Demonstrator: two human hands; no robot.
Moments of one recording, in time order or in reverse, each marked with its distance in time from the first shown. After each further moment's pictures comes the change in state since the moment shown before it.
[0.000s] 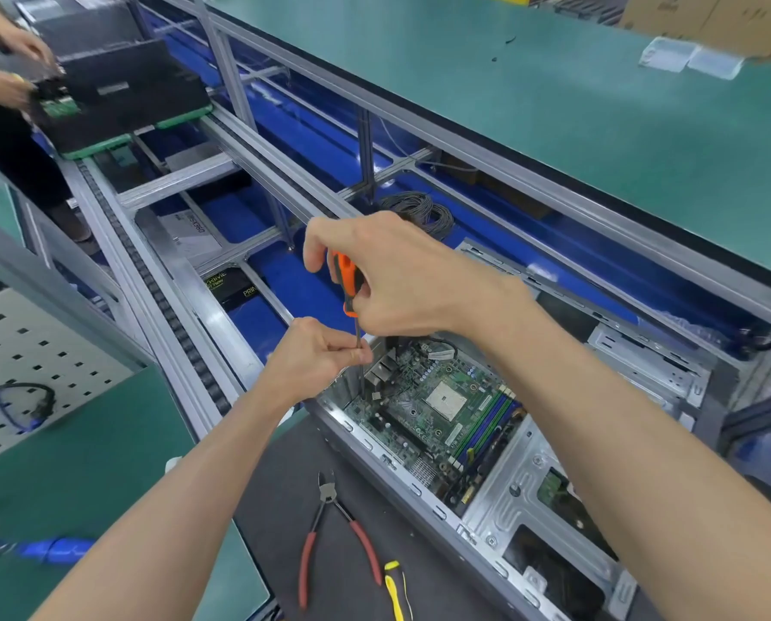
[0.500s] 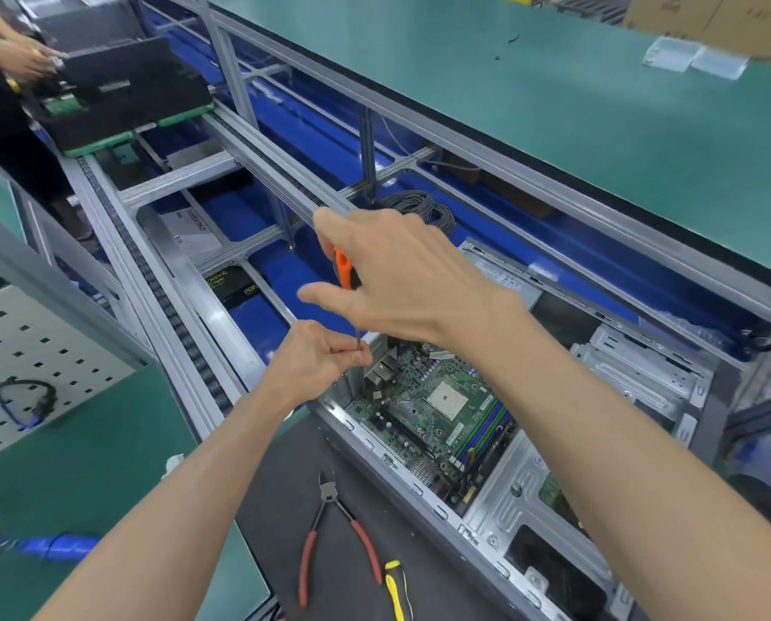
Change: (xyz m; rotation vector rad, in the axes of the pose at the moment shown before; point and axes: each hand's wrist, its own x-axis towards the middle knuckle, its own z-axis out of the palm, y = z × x) left_hand 0.000 -0.007 0.001 0.071 0.026 -0.027; right_hand 0.001 -0.001 0.017 -0.239 0.178 0.061
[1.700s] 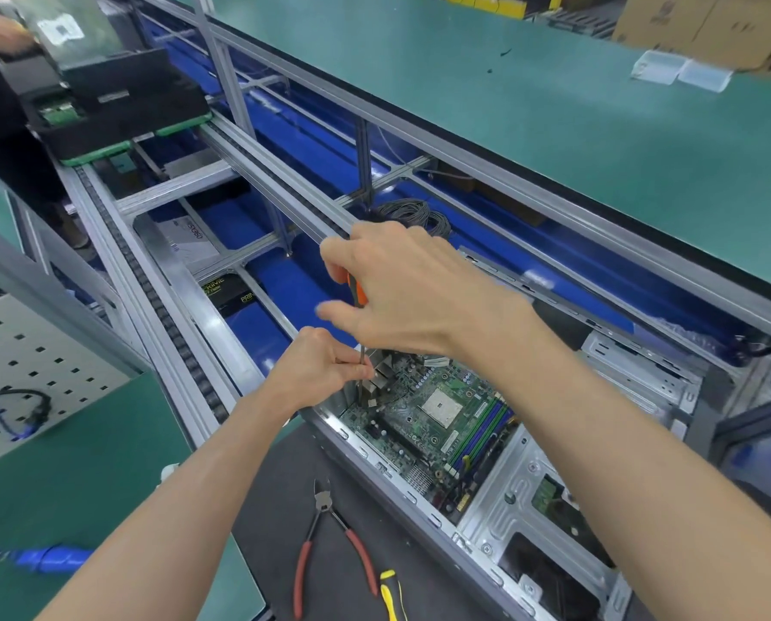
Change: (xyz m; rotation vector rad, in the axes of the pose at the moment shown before) left_hand 0.008 0.002 0.002 0.063 -0.115 -0.023; right_hand -0.009 0.000 -0.015 -0.072 -0.097 0.016
